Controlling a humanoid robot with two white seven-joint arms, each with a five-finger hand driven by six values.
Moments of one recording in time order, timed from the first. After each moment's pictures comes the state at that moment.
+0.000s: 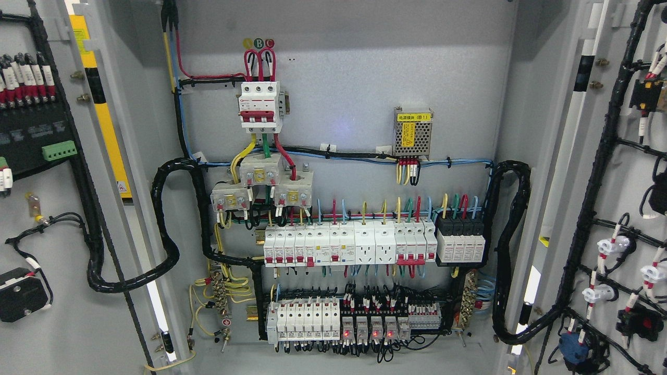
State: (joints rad) left arm 0.37 0.48 0.60 -1.65 0.82 -0.23 -0.57; right arm 0.45 -0.26 -0.43 -2.07 -0.81 -0.29 0.41
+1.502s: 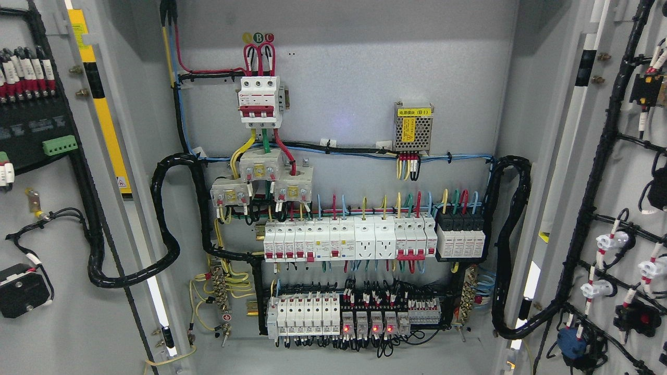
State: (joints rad) left arm 0.44 0.38 0.43 -1.85 0.63 -0.25 -0.50; right arm 0.44 -0.31 -0.06 -1.94 -0.67 -0.28 0.40
